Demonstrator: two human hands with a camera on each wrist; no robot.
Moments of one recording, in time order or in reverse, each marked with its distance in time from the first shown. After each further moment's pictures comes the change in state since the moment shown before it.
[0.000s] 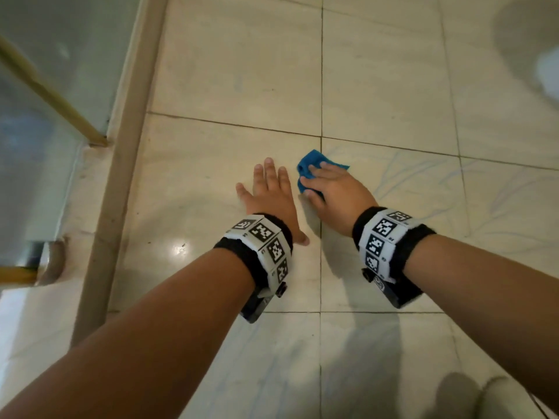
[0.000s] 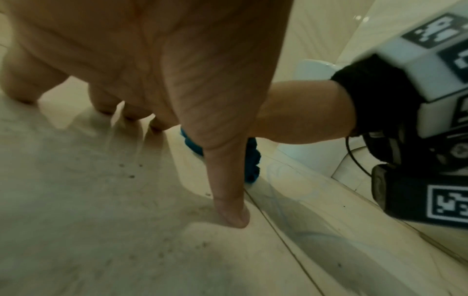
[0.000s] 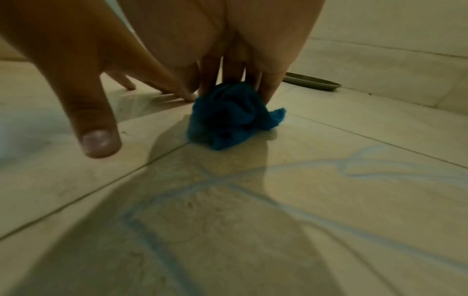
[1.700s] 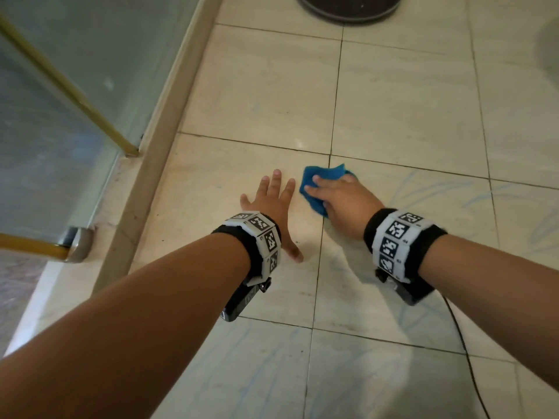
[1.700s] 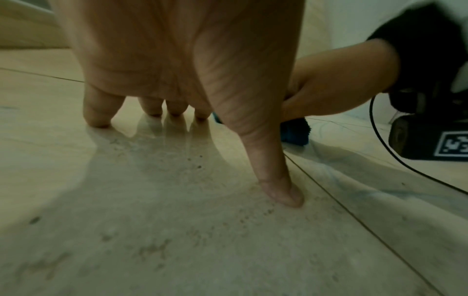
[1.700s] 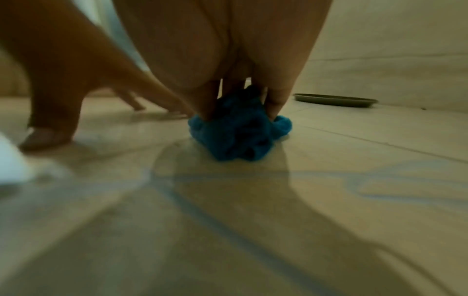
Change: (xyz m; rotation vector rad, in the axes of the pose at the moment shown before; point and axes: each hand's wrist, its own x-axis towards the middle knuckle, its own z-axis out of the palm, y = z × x) left_hand 0.006 -0.004 -0.001 -0.023 -0.018 -0.020; right_hand 0.017 0.036 0.002 -0.023 -0.041 -0.144
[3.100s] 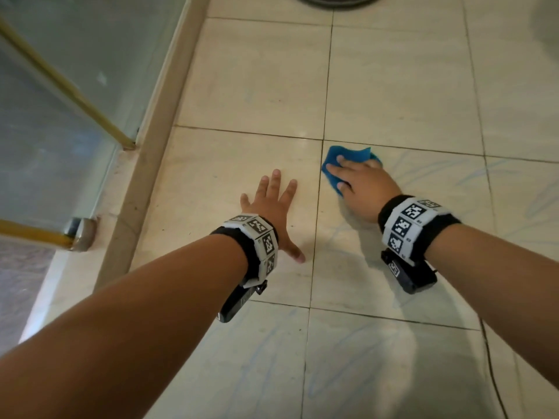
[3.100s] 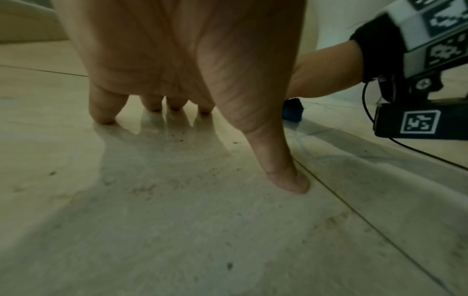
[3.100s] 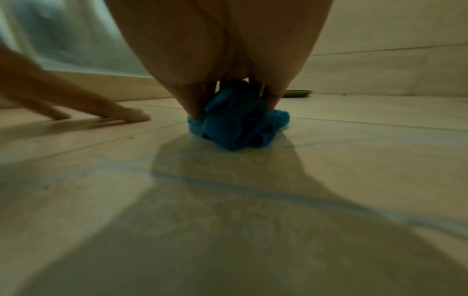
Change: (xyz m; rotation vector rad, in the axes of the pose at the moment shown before) left_hand -0.020 0.011 0.016 0.020 -0.022 0.029; right_hand -0.024 0.028 -0.001 0.008 0.043 0.124
